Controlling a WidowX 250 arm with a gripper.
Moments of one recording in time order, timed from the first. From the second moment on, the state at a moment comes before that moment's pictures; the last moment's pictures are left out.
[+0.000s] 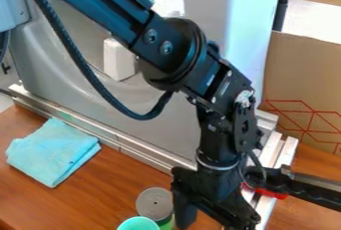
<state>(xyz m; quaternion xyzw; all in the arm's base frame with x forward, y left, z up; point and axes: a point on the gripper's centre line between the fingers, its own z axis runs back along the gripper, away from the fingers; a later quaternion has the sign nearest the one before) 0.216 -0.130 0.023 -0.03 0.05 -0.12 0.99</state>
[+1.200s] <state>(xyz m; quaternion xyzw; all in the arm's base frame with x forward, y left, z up) 0.240 0.025 0.024 0.00 0.15 -0.08 0.99</state>
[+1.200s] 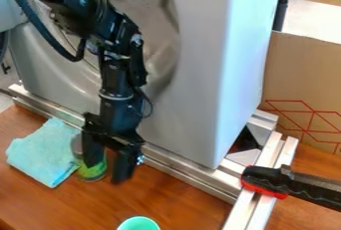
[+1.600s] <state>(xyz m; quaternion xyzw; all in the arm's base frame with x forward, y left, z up) 0.232 0.034 0.034 -0.01 0.14 -0.09 0.99</state>
